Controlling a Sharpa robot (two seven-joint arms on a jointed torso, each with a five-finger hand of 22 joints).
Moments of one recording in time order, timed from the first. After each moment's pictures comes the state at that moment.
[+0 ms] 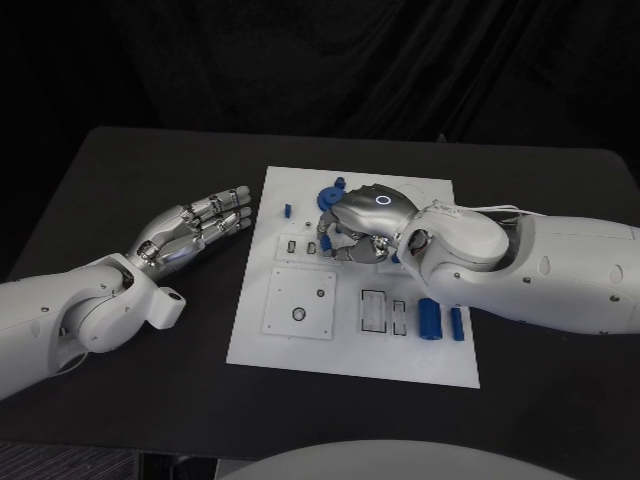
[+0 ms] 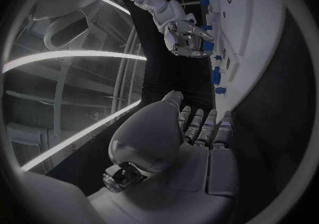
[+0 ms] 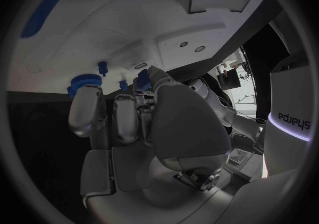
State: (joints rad) left arm 1.20 -1.02 -0.21 1.49 -0.32 0.01 0.68; left_hand 1.52 0.25 -0.05 0.20 0.58 0.32 0.02 0.04 0.04 0.12 0.14 0.31 0.05 0.22 0.20 0.12 0.04 0.16 0.13 0.28 0.07 0.03; right arm 1.37 -0.71 -0.25 1.66 -1.73 -0.39 -0.21; right_hand 1.41 -0.07 0.19 0.19 0.28 0.97 0.07 0.27 0.36 1.46 -0.01 1.56 1.31 1.47 -0.08 1.32 1.31 0.06 1.44 0.03 1.17 1.31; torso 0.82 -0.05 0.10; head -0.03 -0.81
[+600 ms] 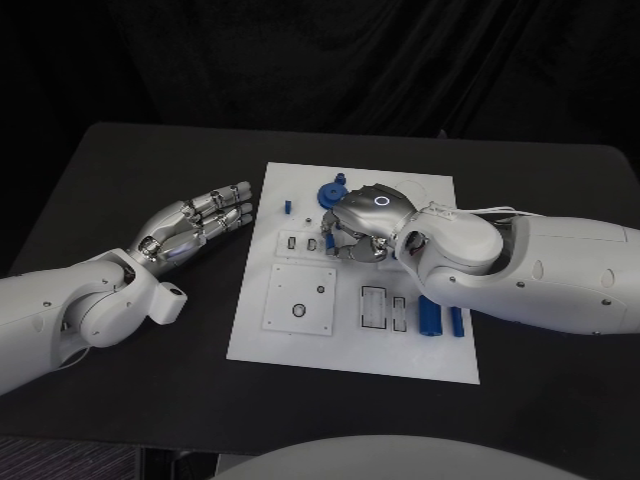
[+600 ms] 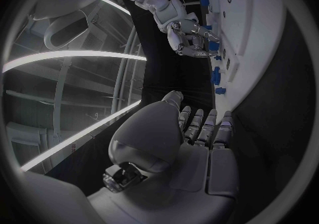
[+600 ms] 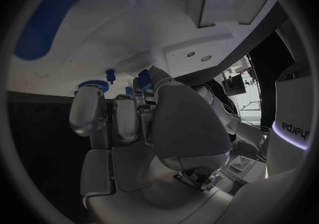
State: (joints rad) left arm 1.20 -1.01 -0.21 1.49 -0.32 0.01 0.68; left_hand 1.52 0.25 -0.05 0.20 0.58 0.32 0.02 0.04 0.04 0.12 0.14 0.31 0.05 0.22 0.20 0.12 0.04 0.16 0.13 0.28 0.07 0.03; right arm 1.35 -0.69 -0.25 1.65 -1.79 -0.36 -0.29; right_hand 1.40 -0.07 0.18 0.20 0.27 0.96 0.08 0.27 0.41 1.46 -0.01 1.55 1.31 1.47 -0.08 1.32 1.31 0.08 1.44 0.04 1.16 1.31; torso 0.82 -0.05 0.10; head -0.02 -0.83
